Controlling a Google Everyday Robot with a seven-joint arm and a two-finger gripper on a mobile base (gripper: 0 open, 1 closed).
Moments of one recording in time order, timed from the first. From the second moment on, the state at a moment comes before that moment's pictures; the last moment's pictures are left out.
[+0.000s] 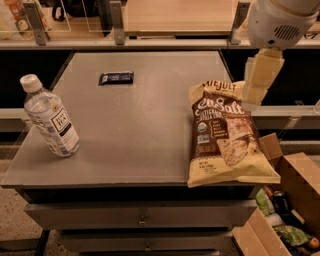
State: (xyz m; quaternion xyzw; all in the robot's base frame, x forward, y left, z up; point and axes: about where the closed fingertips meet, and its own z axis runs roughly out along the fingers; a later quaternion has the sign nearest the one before) arm 0.525 -0.179 0.985 -0.66 0.73 -0.05 0.15
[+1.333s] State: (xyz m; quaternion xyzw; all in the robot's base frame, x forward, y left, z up) arm 0.596 -0.167 0.894 -0.63 0.77 0.02 0.12
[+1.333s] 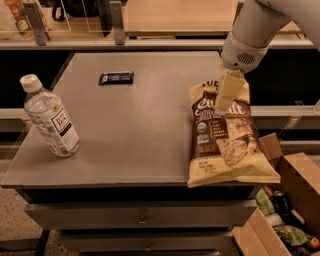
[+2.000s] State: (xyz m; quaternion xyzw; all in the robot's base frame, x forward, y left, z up) arm 0.596 -0.180 0.867 -0.61 0.78 0.03 0.11
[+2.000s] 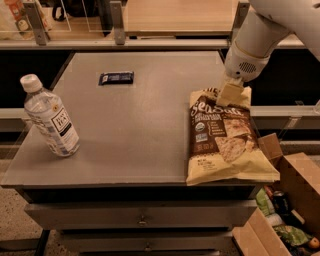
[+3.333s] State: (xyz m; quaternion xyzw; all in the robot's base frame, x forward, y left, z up) arm 0.591 -0.148 0.980 -0.65 0.73 0.01 0.20
